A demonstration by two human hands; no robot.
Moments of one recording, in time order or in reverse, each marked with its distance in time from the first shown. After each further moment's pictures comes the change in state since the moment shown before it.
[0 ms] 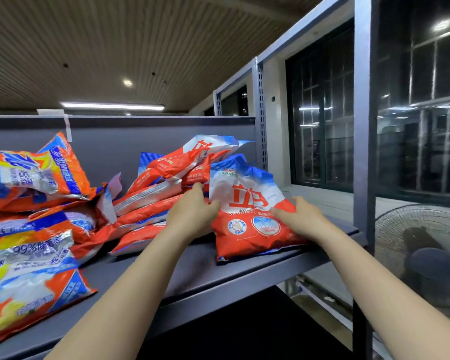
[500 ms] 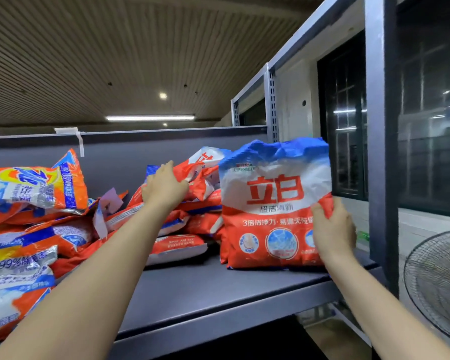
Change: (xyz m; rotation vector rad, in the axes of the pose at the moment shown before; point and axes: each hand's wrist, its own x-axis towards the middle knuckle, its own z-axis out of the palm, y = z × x) left_hand 0.089 0.003 -0.015 0.170 0.280 -0.236; right_hand 0.046 0.035 -0.021 0.363 0.501 -0.140
